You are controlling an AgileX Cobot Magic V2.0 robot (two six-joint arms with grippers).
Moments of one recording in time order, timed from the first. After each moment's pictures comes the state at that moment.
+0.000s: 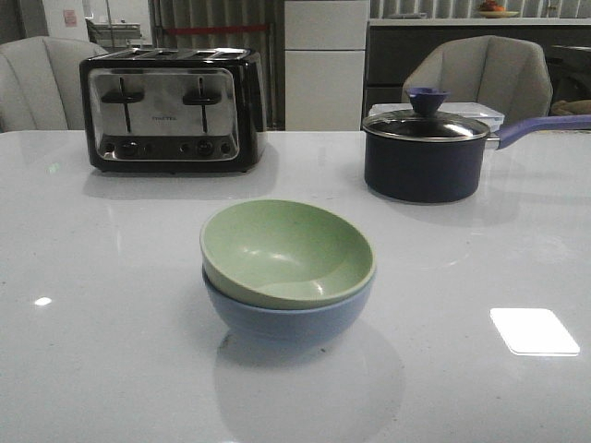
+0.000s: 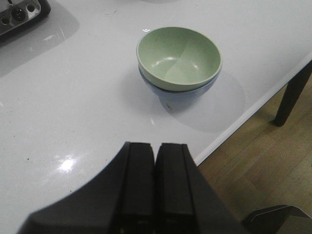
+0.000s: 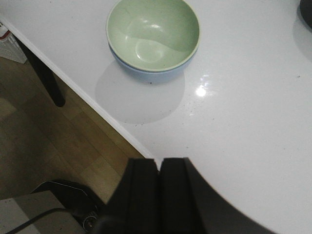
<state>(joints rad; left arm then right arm) -0.59 0.50 -0.60 -0.13 0.77 0.28 0.63 0.52 -0.57 0.09 0.78 -0.09</state>
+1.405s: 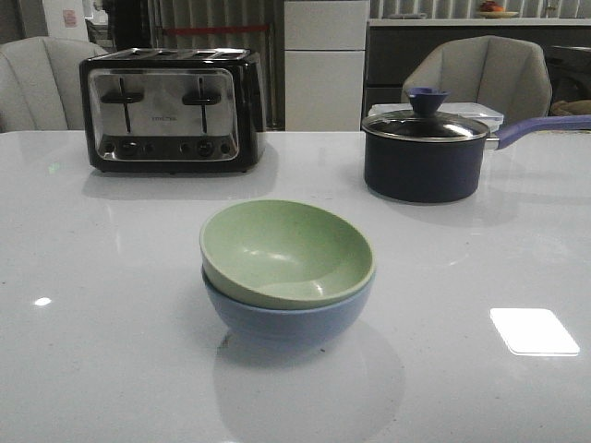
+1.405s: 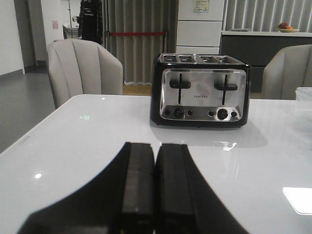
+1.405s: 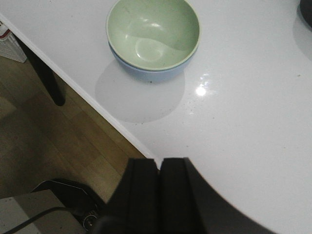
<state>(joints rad) -0.02 0.00 0.00 -0.05 0.04 0.04 0.63 0.52 -0.57 0.09 0.78 -0.09</state>
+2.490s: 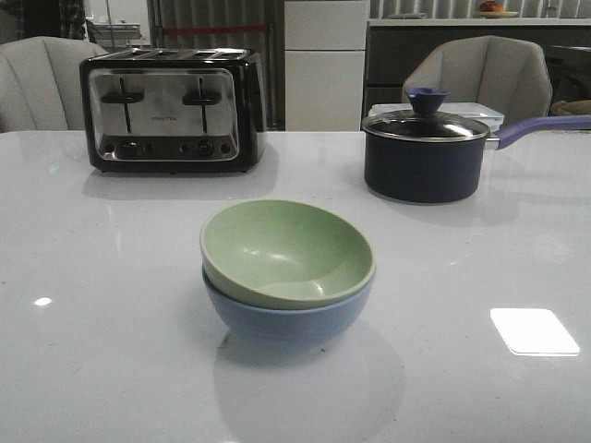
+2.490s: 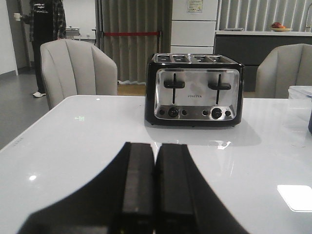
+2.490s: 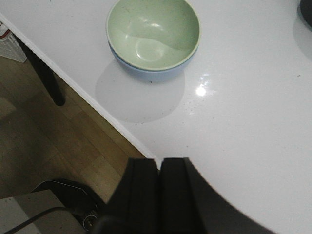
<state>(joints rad) -0.04 0.00 0.00 -0.05 0.04 0.05 0.63 0.52 -0.57 0.09 0.78 -0.09</state>
